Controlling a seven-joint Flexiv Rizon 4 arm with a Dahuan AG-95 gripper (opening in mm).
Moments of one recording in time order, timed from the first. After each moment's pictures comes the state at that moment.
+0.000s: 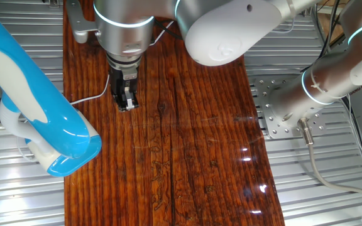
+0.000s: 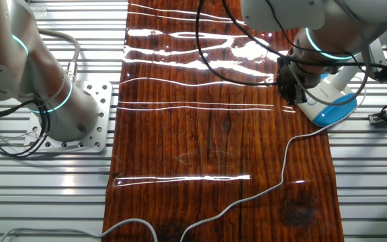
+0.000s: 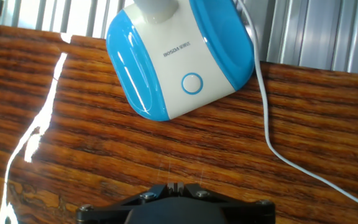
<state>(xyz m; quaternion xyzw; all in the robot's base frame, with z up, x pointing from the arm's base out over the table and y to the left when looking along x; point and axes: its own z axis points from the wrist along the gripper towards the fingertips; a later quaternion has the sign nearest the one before) 0.581 0.020 0.115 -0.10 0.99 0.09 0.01</state>
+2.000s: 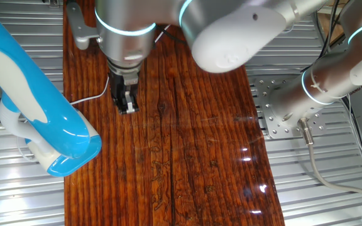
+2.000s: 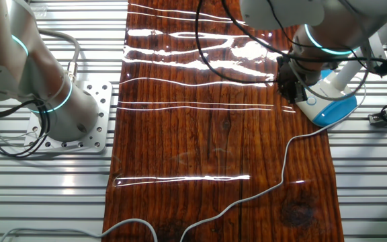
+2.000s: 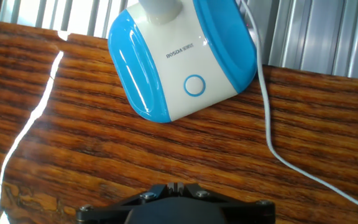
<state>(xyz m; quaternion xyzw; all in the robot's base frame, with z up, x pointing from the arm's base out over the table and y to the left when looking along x) 0.582 0.029 0.110 -0.09 0.99 0.07 0.01</state>
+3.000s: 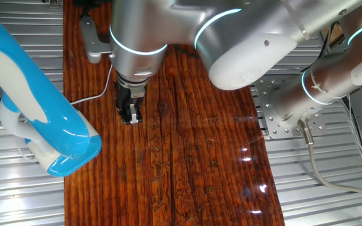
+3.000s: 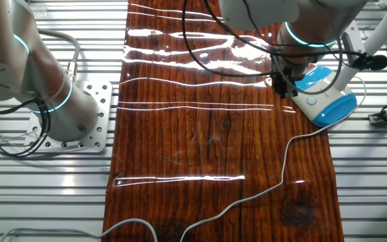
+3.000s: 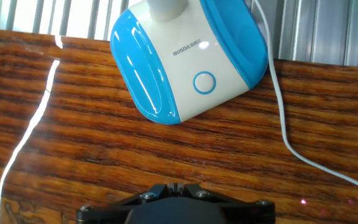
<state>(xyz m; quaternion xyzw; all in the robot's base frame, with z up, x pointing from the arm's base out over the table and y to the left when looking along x) 0.576 0.045 0.092 -0.06 1.00 0.07 0.03</state>
